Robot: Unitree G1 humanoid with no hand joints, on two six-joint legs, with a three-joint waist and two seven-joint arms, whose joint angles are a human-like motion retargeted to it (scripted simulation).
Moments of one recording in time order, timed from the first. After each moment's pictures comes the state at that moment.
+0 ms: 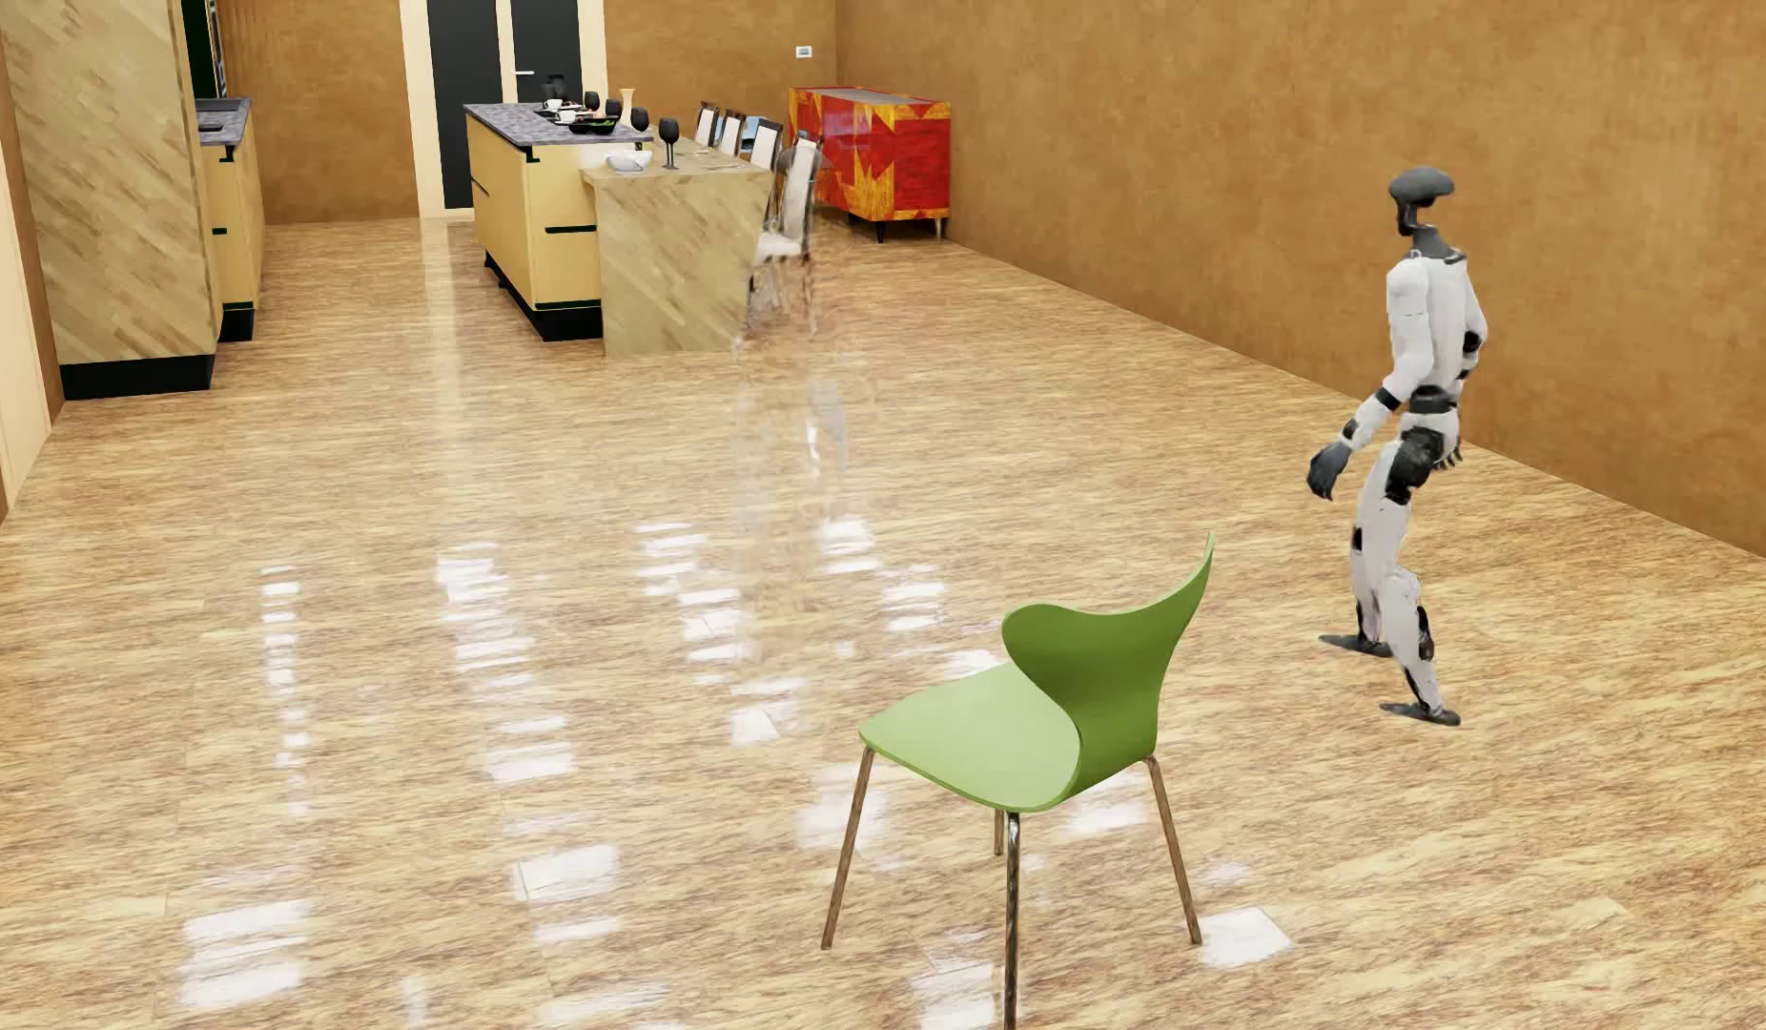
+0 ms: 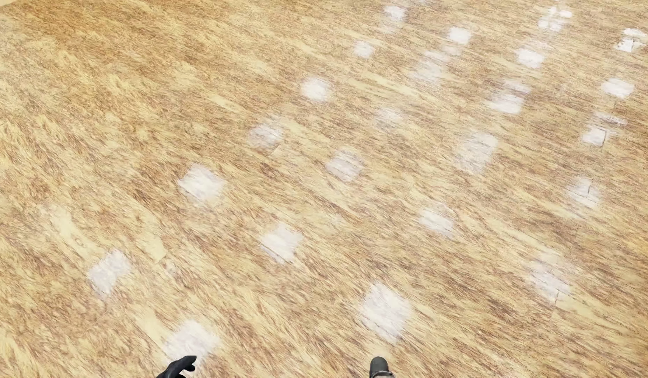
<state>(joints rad) -0.12 -0.58 0.01 -0.01 -0.14 -0.02 0.04 0.03 0.01 0.42 0.47 0.15 0.30 -0.50 -0.11 0.08 -0.23 -0.01 0.11 0.16 0.21 0.66 0.76 0.71 -0.65 0.16 0.38 0.07 0.06</state>
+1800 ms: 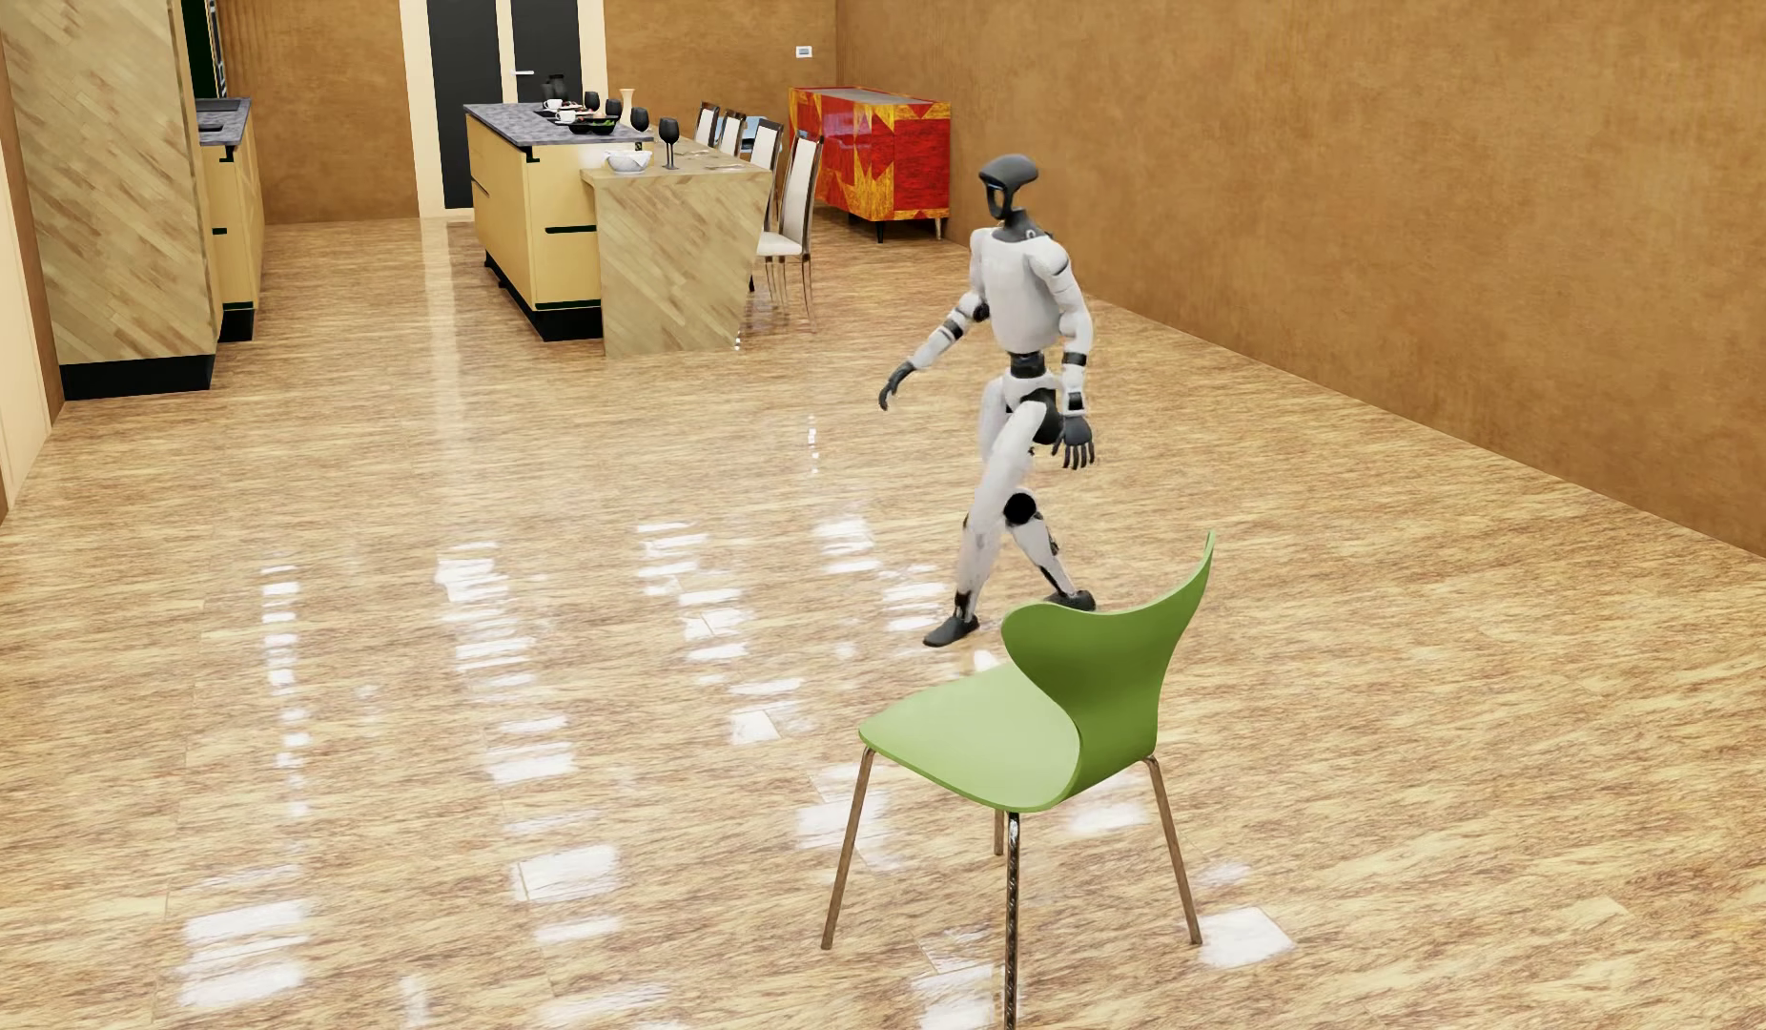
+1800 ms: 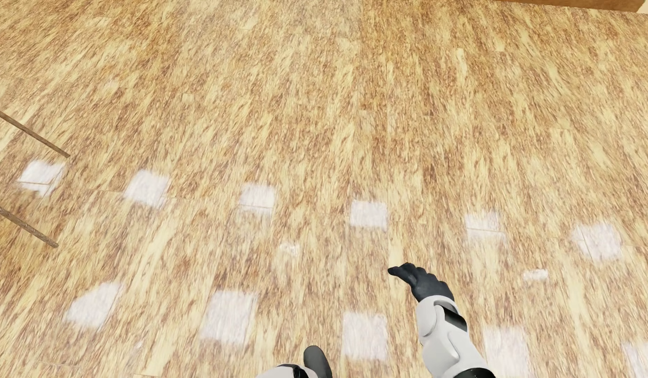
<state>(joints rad) -0.58 -0.06 0.13 0.10 0.06 0.05 0.55 -0.35 0.00 0.46 0.46 0.42 -0.16 -0.20 -0.46 -0.01 -0.25 0.24 0.04 0.24 0.29 0.69 0.53 0.65 -0.70 0.26 0.30 0.02 -0.06</state>
